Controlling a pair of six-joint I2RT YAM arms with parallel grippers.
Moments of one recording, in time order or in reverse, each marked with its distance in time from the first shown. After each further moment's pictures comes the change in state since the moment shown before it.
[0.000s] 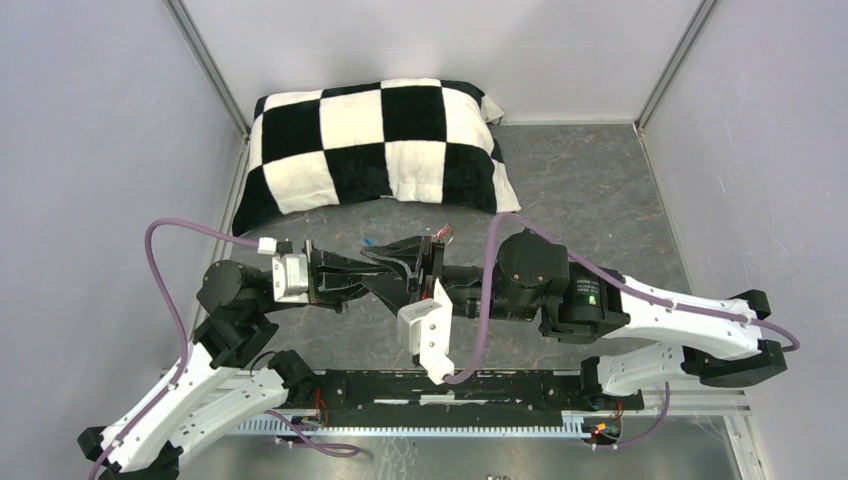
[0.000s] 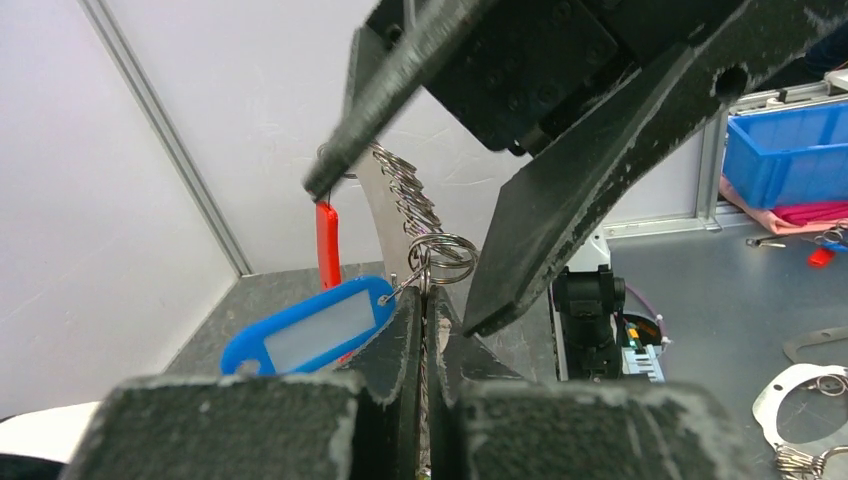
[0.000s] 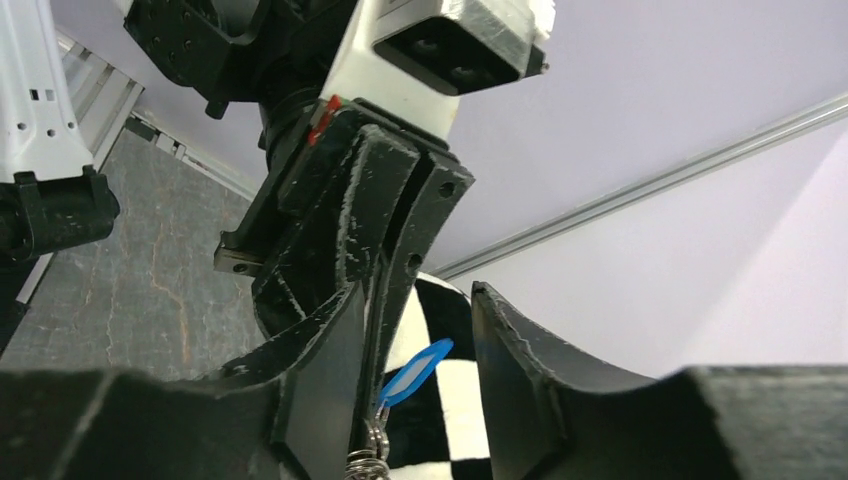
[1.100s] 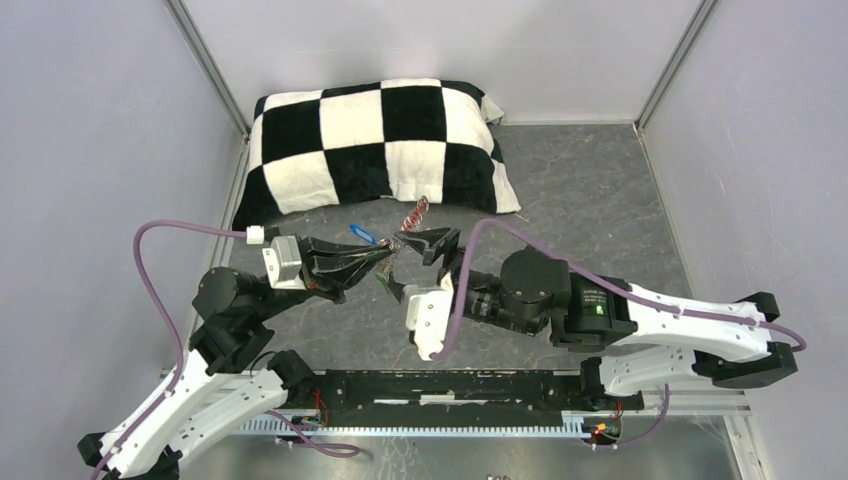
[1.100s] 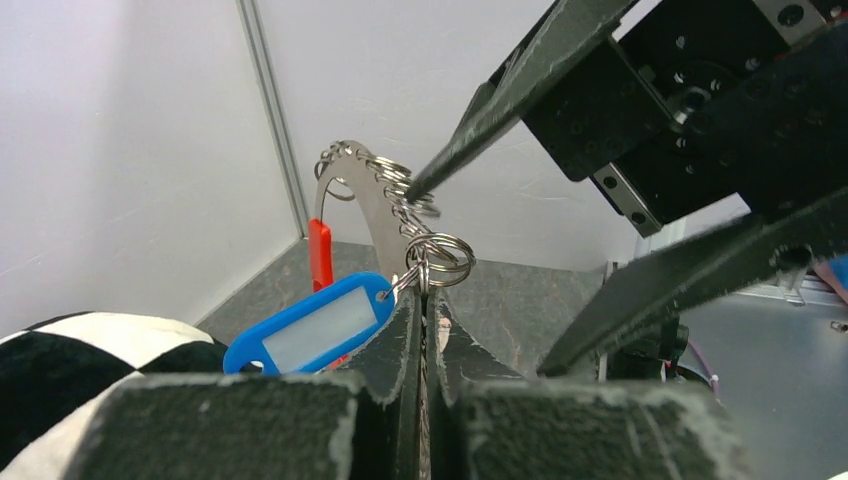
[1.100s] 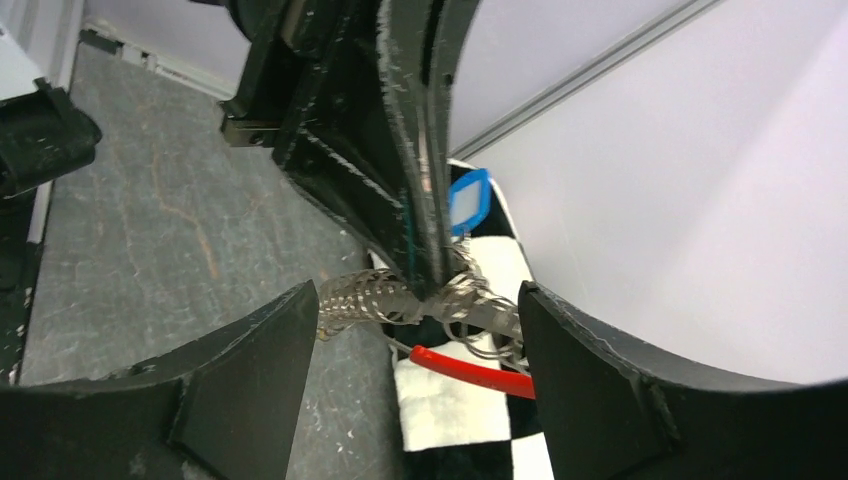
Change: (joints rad) left arm 0.002 -0.048 -0.018 -0.031 -0.249 -0.063; right arm 0.018 -0.051 -0.071 -0.090 0.266 0.166
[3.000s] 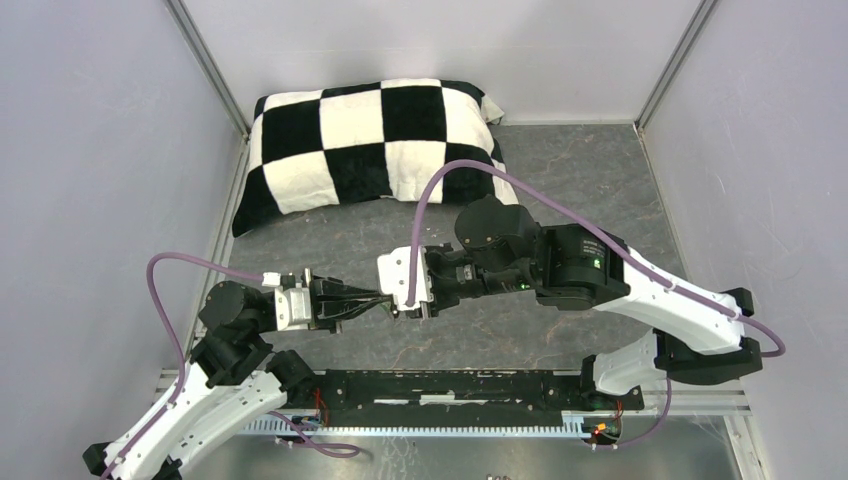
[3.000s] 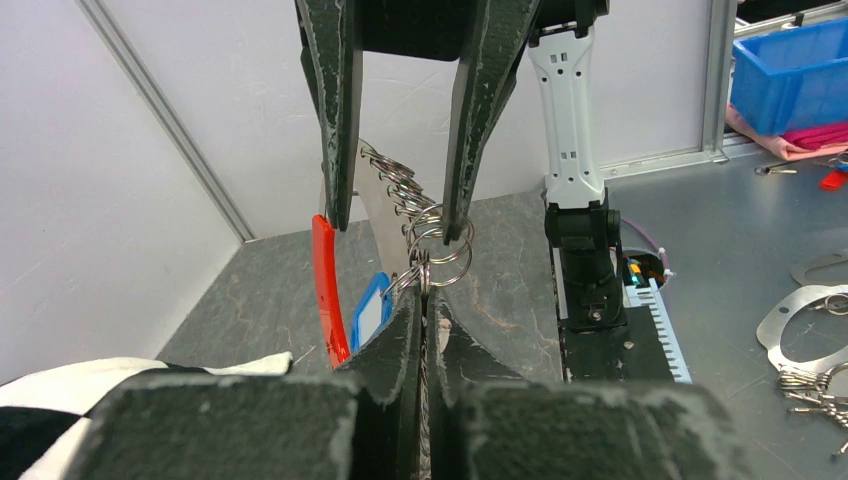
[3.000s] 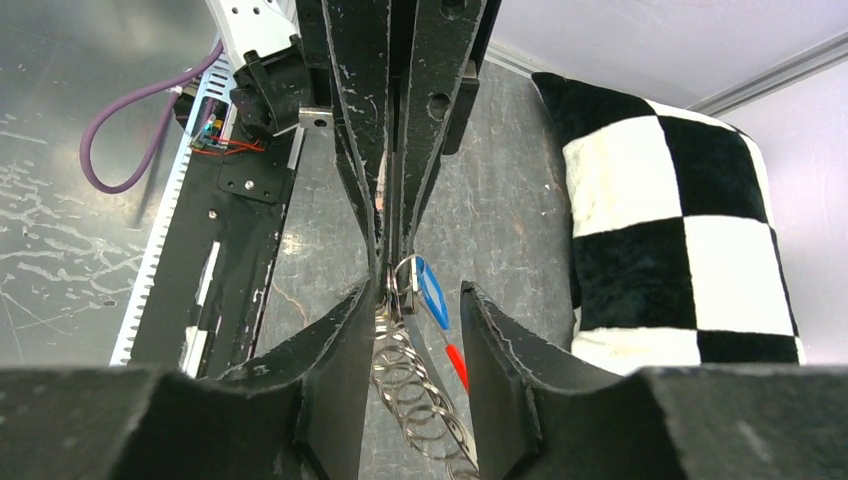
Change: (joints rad) left arm 0.000 -0.126 -0.119 -0.090 0.267 0.179; right arm -0.130 0.232 0.467 -0.586 -0.401 0.262
